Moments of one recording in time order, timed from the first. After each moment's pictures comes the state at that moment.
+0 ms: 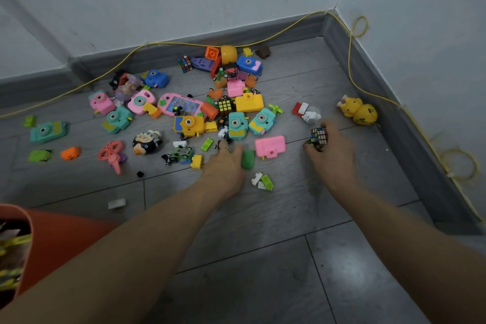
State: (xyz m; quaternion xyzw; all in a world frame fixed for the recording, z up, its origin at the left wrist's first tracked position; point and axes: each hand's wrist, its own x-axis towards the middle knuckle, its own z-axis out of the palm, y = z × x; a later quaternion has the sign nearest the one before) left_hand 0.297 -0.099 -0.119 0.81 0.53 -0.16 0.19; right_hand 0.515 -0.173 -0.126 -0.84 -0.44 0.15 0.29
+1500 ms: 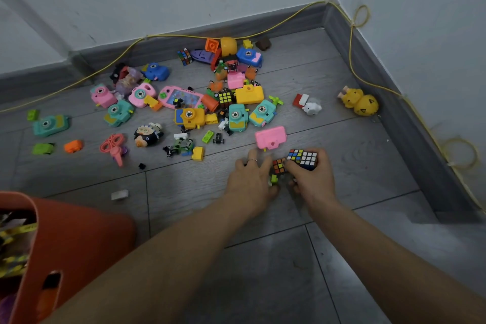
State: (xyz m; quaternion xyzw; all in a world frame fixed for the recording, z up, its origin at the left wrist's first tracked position) left_hand 0.325 -0.160 -0.123 0.85 0.48 -0.14 0.18; right_hand 0.444 -0.213 -0.113 -0.72 -0.14 0.42 0.53
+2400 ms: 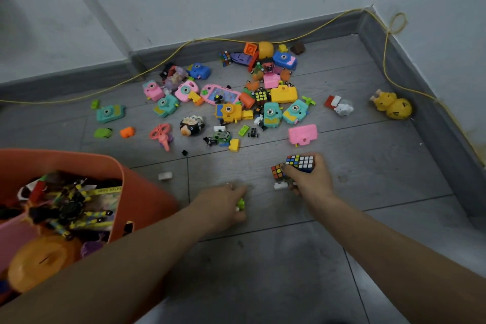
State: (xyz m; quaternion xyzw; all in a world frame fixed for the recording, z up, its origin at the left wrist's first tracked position) left_hand 0.180 -0.178 -0.100 0.85 0.42 -0.25 0.18; right_hand 0.387 -0.212 -0.119 -0.70 -0.19 0.49 0.48
